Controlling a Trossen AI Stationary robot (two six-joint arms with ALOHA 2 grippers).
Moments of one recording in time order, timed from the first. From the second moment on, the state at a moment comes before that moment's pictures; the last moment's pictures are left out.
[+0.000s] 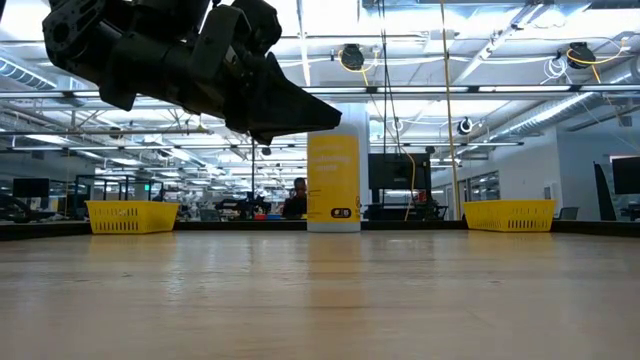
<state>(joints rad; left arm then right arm) -0.23 1.76 0.69 0.82 -0.13 -0.03 1.05 1.15 0.61 -0.55 -0.14 2.05</state>
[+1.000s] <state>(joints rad) -0.23 1.61 0.69 0.72 -0.04 -0.03 0.70 1.04 0.44 0.17 0.36 0.97</state>
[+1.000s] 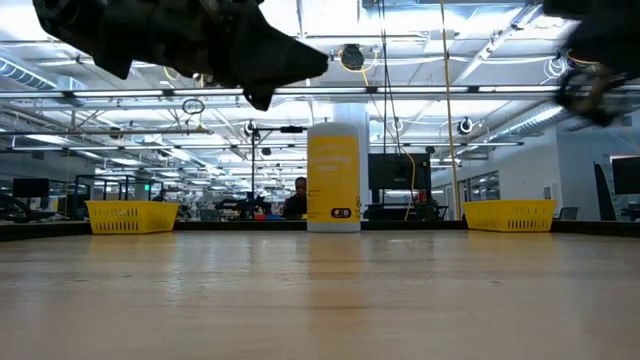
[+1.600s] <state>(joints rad) -0.13 1.60 0.69 0.65 -0.11 -0.12 0.25 0.94 0.02 1.13 0.21 0.09</state>
